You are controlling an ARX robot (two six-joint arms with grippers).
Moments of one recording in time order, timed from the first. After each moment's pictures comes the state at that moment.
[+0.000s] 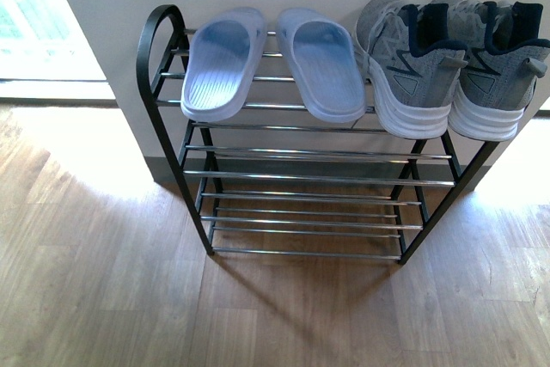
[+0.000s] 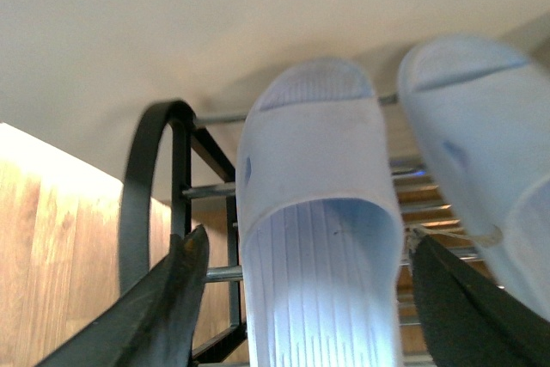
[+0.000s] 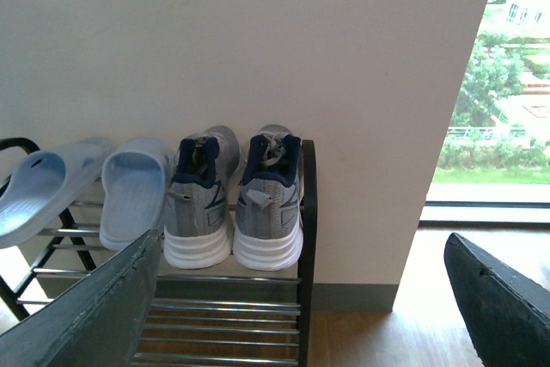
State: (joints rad) left arm -0.36 1.91 1.27 0.20 -0.23 -0.05; right arm 0.00 0.00 0.02 0.00 0.00 0.00
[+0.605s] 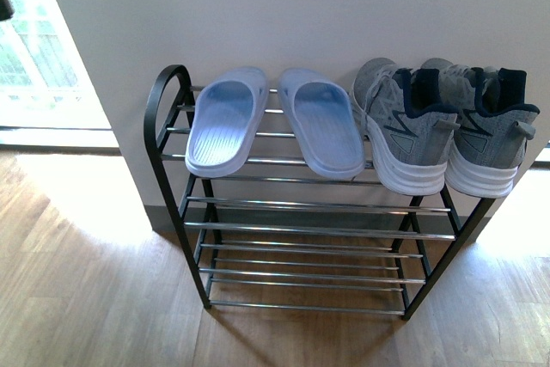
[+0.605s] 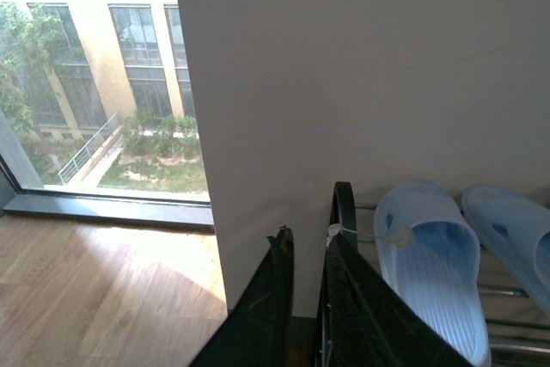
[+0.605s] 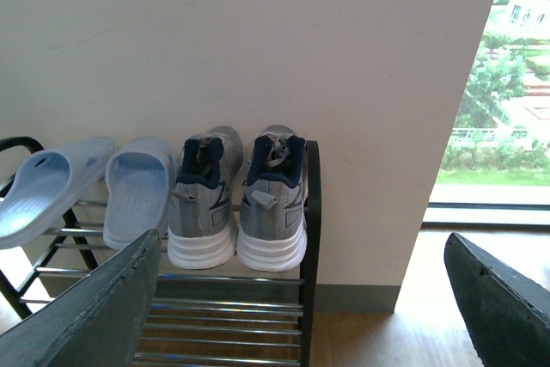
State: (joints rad) left arm -0.17 1.42 0.39 1.01 -0.17 -0.01; right arm 0.00 0.00 0.02 0.00 0.00 0.00
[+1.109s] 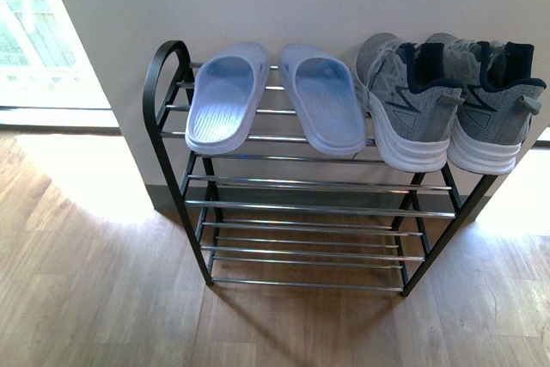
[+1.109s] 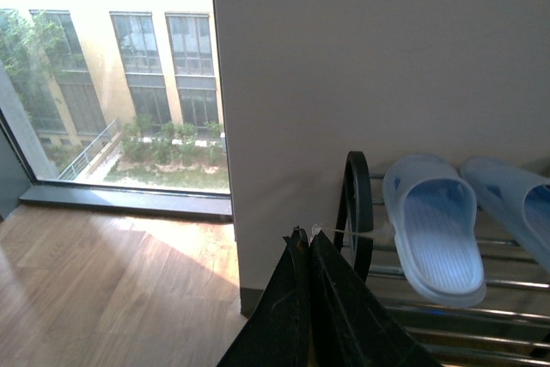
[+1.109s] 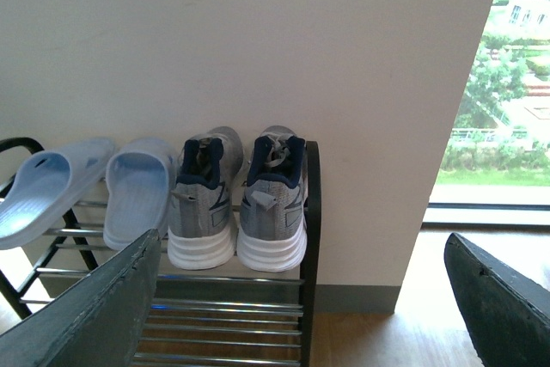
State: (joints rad) left arm -0.06 1.11 0.10 1.00 -0.05 -0.01; right arm 0.00 0.00 0.02 0.00 0.00 0.00
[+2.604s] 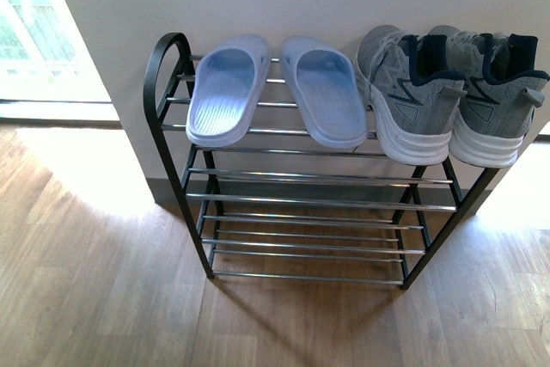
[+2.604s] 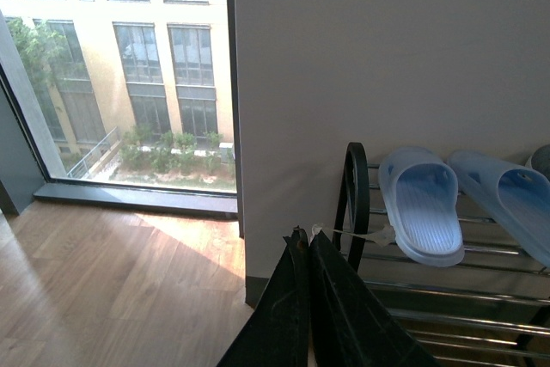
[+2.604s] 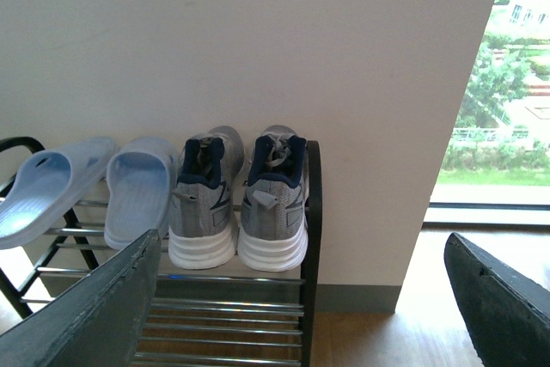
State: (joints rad) left arm 0.00 0.22 0.01 0.22 0.00 -0.01; right arm 0.00 0.00 0.02 0.00 0.00 0.00
